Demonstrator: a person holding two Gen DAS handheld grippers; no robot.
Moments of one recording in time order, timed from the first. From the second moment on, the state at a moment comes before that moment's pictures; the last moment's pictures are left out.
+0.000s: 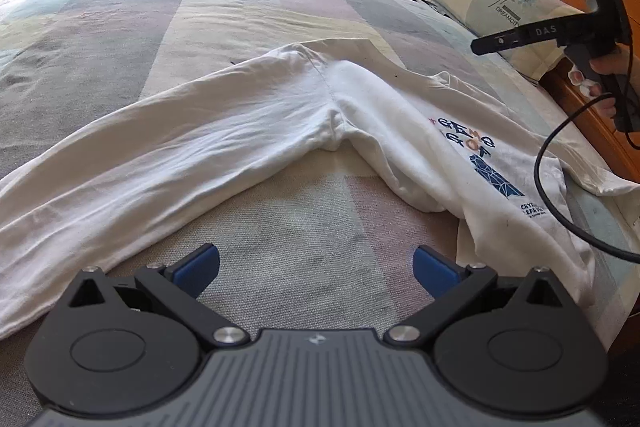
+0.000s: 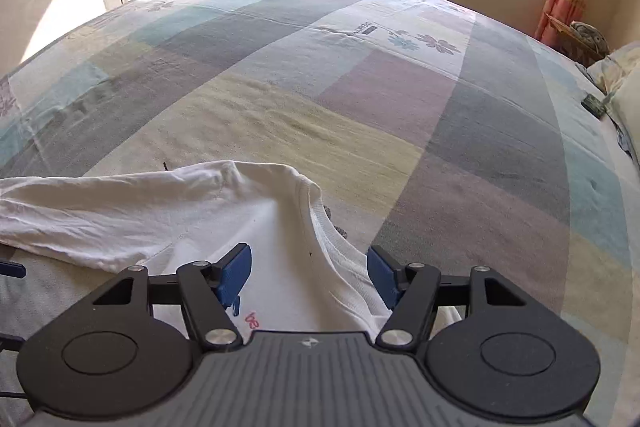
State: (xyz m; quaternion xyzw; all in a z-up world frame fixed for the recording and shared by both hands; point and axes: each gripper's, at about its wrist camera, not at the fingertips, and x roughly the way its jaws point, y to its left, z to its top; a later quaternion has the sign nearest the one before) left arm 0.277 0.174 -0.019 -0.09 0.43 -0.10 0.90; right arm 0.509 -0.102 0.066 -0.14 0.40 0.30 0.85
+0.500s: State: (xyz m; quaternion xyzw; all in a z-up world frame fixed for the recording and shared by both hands) left arm 0.268 0.106 -0.002 -0.06 0.44 -0.06 0.89; right arm 0.570 -0.240 -0.002 -0.07 0.42 0.23 0.87
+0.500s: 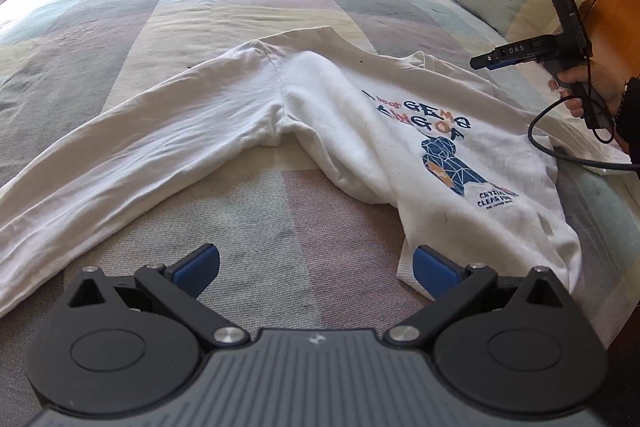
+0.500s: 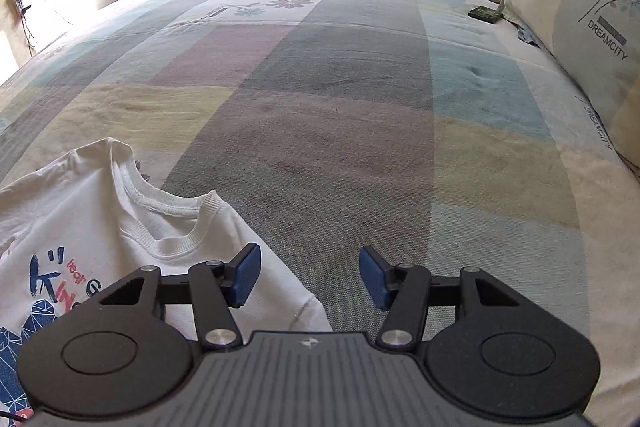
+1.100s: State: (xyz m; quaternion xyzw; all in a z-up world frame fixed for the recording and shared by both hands) left arm 0.252 0.043 0.020 -0.06 0.45 0.00 0.89; right arm 0.592 -0.213 -0.005 -0.22 0.36 0.25 0.87
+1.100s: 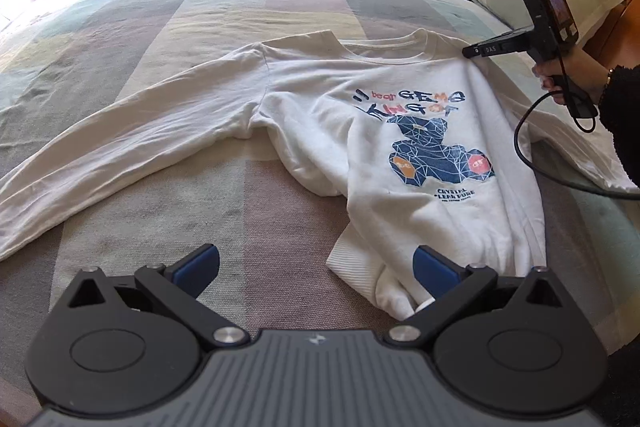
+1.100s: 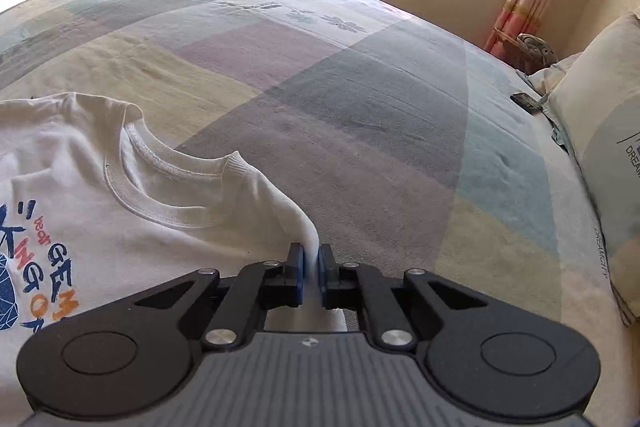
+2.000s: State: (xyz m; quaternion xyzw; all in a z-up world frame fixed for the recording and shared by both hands) left arm 0.238 0.112 0.003 -0.02 0.45 -0.03 0.89; right arm 0.325 -0.102 0.046 -0.26 0.37 0.37 0.82
